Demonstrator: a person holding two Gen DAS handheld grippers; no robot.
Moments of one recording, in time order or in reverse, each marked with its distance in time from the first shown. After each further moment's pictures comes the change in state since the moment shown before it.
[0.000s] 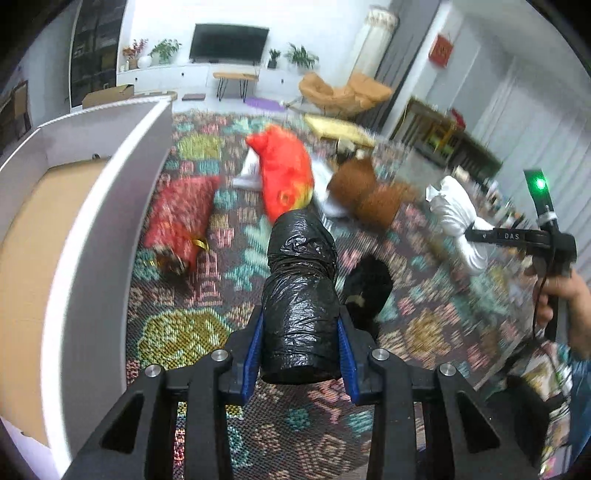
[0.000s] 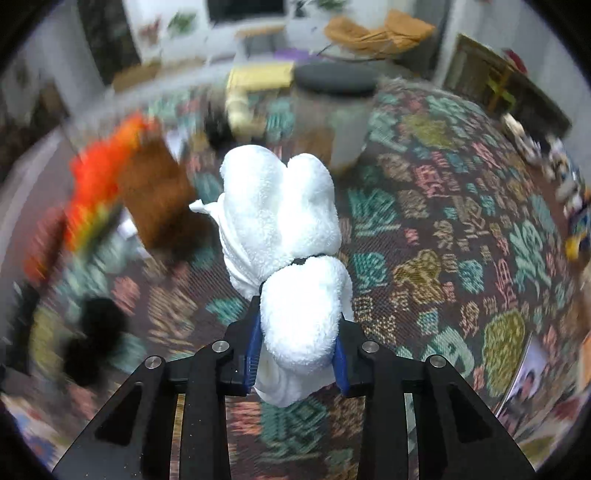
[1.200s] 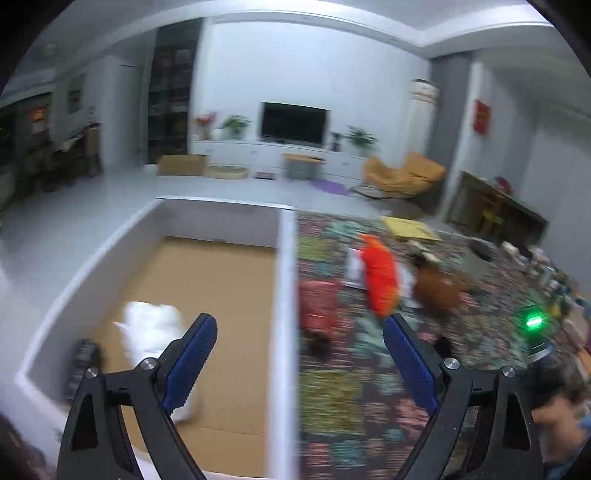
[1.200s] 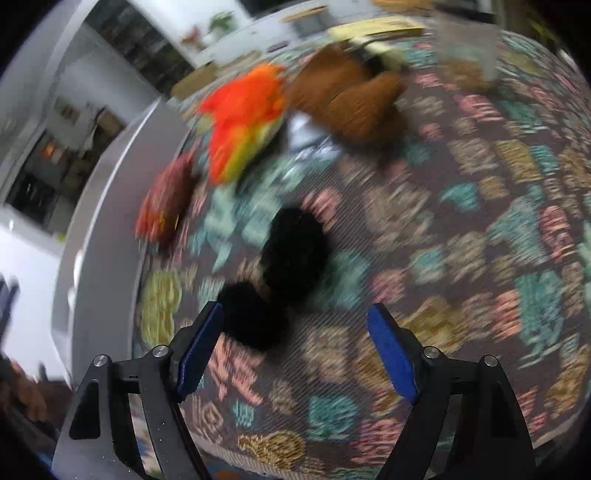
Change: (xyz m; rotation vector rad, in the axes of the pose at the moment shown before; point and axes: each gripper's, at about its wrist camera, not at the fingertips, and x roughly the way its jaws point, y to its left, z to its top) left arm -0.119 0.054 0.009 -0.012 -0.317 0.234; right arm 0.068 0.162 -0.102 -0.014 0.122 0.307
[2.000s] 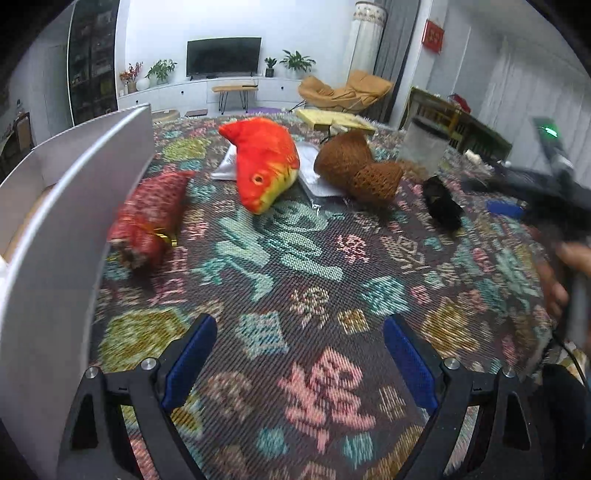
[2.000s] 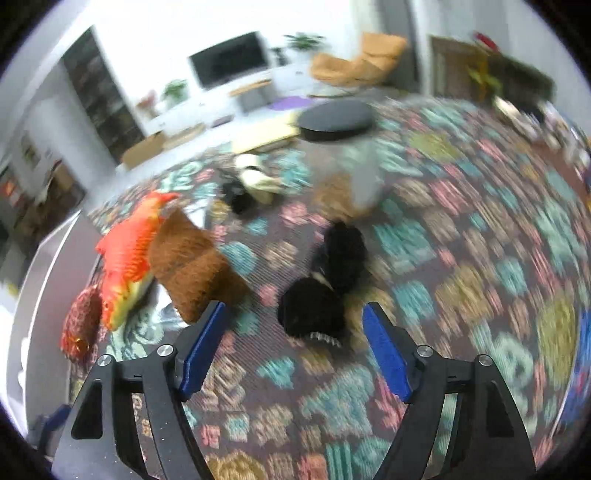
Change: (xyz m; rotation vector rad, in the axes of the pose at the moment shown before) left arm 0.130 -0.139 -0.084 0.138 0.284 -0.127; right arm -0.078 -0.141 0.068 0.139 -0.273 -0.267
